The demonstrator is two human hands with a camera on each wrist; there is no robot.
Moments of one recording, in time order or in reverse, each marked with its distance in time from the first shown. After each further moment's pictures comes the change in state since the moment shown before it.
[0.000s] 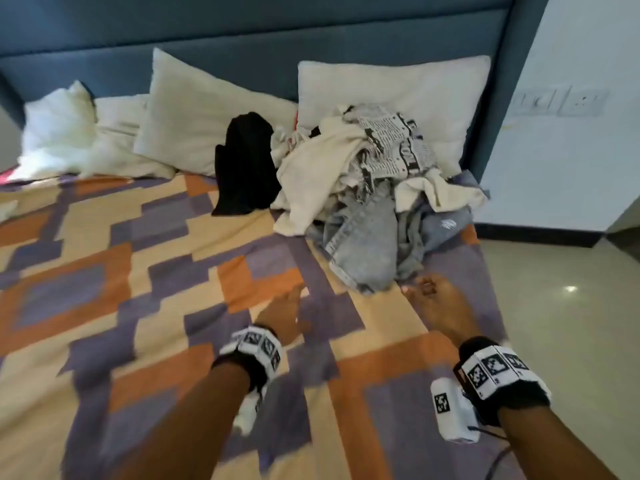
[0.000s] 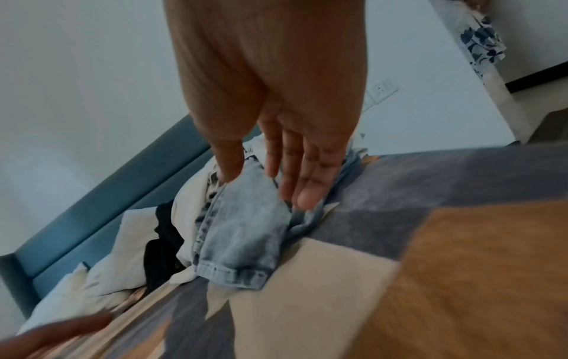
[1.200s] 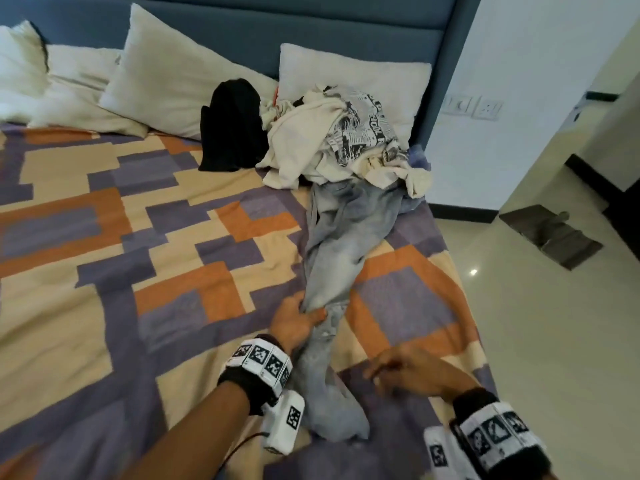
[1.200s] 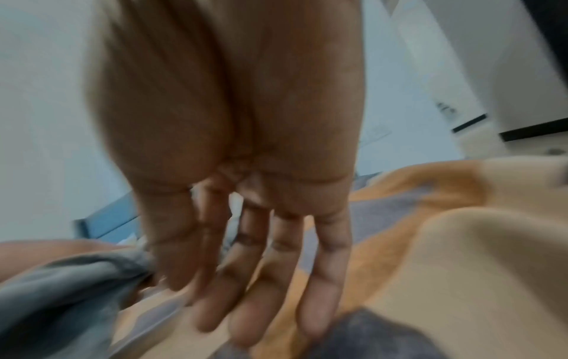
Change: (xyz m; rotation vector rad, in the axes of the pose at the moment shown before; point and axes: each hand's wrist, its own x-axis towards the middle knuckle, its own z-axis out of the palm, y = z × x) left_hand -0.198 -0.008 0.092 -1.039 0.038 0.049; right_hand -0.316 -0.008 0.040 -0.182 -0.658 -0.062
